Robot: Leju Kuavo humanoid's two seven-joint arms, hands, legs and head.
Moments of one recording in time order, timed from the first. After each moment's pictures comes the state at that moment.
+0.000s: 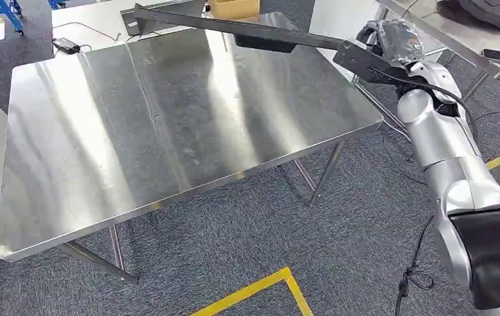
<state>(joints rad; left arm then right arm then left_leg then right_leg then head) -0.12 -0.05 0.66 -0.23 -0.39 0.31 -0.45 -1.03 -0.37 0.33 -0.92 0.69 -0.09 -0.16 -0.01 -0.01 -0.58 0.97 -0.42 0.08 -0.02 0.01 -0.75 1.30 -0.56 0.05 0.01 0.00</state>
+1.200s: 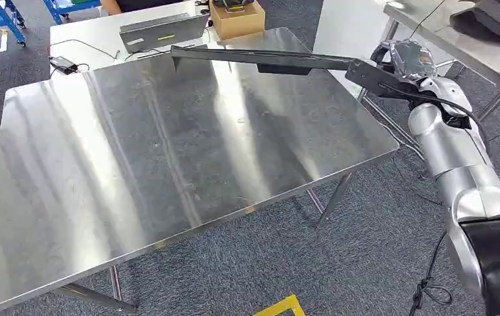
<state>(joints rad) -0.12 -0.05 0.66 -0.23 -0.40 0.31 -0.44 -1.00 -0.42 0.33 -0.86 0.71 -0.11 -0.16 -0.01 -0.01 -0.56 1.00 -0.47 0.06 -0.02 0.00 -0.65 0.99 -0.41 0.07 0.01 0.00</state>
